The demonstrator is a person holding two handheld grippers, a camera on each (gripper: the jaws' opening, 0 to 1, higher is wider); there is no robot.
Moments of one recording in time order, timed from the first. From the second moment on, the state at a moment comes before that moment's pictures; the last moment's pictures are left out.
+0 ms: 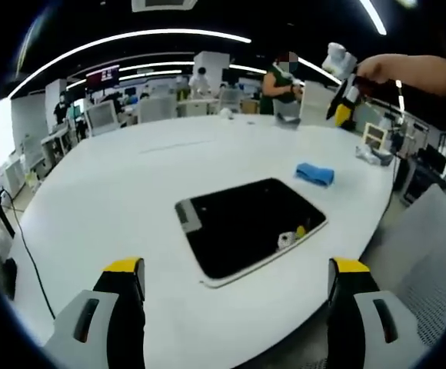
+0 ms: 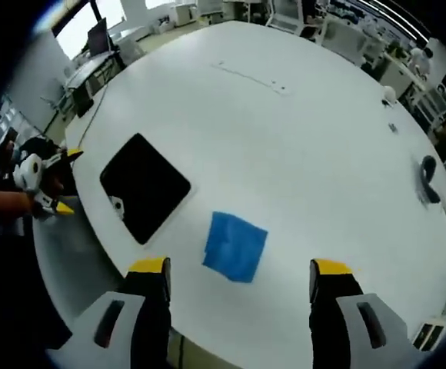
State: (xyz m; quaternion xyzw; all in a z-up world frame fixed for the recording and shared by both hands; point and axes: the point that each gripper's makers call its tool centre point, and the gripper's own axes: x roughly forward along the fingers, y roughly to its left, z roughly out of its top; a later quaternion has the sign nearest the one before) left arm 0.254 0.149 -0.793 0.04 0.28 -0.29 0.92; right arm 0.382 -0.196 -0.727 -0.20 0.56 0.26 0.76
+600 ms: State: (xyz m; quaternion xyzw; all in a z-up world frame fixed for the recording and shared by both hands) left arm 0.255 0.154 -0.794 0.02 0.28 -0.28 0.92; right arm 0.368 -0.186 -0.799 -0.20 0.57 0.28 0.75
